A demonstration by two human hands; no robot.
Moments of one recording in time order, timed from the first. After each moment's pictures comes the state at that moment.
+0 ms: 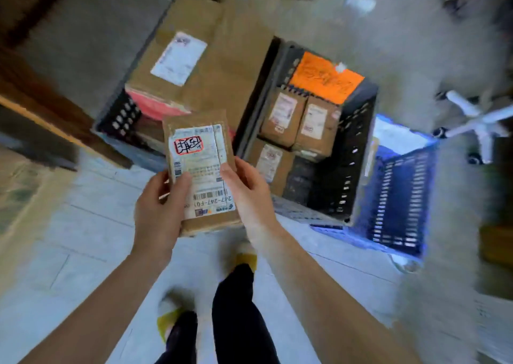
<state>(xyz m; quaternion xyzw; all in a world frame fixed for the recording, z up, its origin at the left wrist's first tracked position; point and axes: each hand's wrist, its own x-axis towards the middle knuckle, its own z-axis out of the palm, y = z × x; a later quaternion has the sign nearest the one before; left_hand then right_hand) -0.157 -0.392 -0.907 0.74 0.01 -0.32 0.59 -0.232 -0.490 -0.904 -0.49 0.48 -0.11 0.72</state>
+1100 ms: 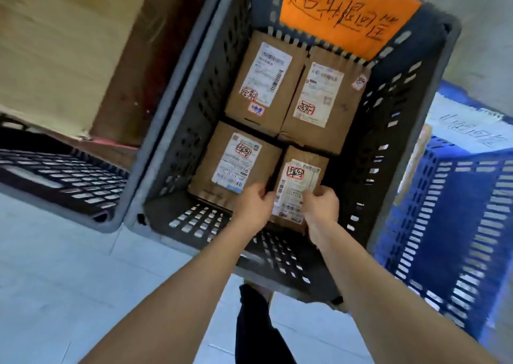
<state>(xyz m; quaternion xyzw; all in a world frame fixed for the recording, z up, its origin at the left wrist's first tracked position) -0.281 -0.674 -1.168 0.81 -0.07 -0.53 0.26 -0.364 -0.752 -1.170 -0.45 0.76 0.01 0.47</state>
